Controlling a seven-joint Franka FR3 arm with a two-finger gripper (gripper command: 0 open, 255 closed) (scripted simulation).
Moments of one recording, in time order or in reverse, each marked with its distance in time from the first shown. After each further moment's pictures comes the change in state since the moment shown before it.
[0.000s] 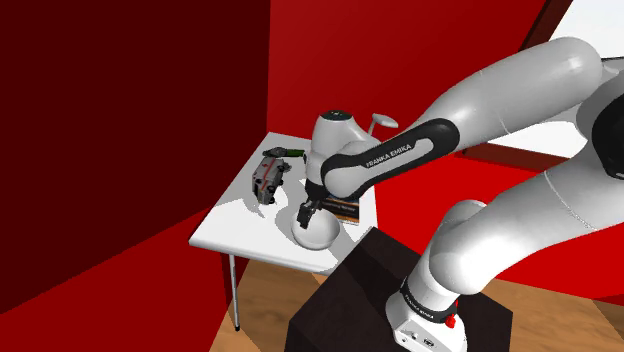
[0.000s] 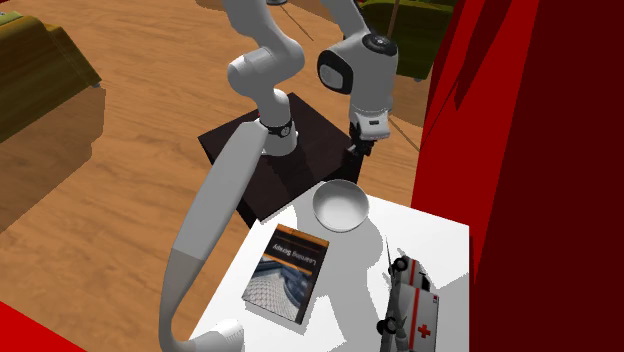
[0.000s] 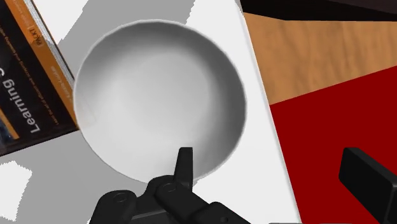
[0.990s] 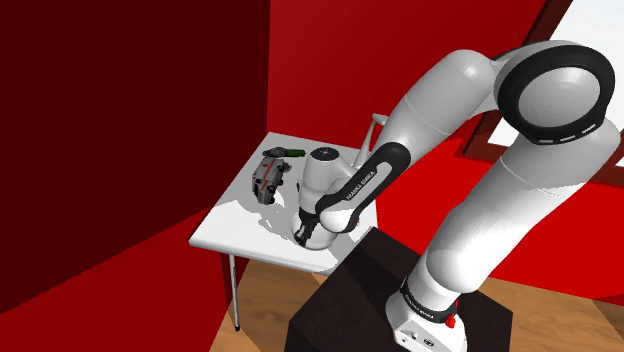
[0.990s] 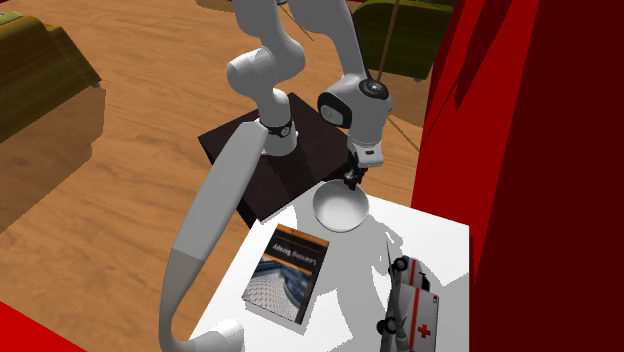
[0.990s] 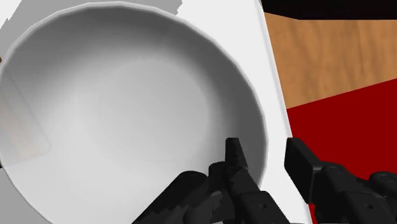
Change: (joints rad) arm -0.058 0.326 0.053 -0.037 -0.115 0.362 0.084
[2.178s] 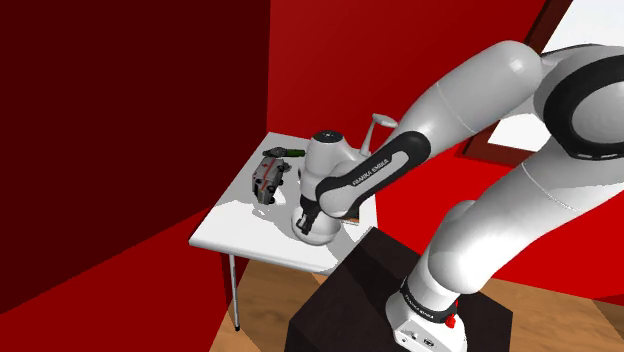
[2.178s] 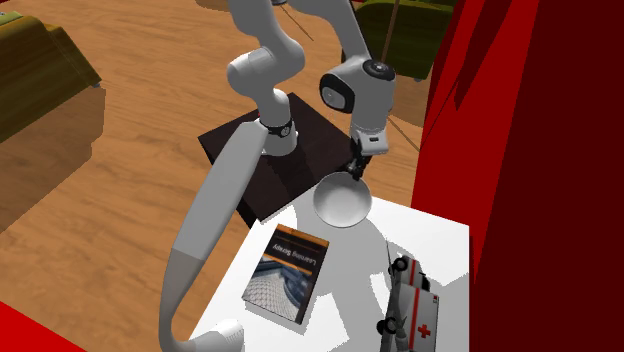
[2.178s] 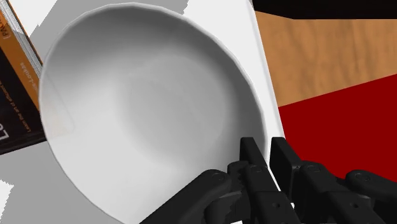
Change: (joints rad) arm 0.035 -0.158 -0.019 0.015 0.071 -0.171 -0.054
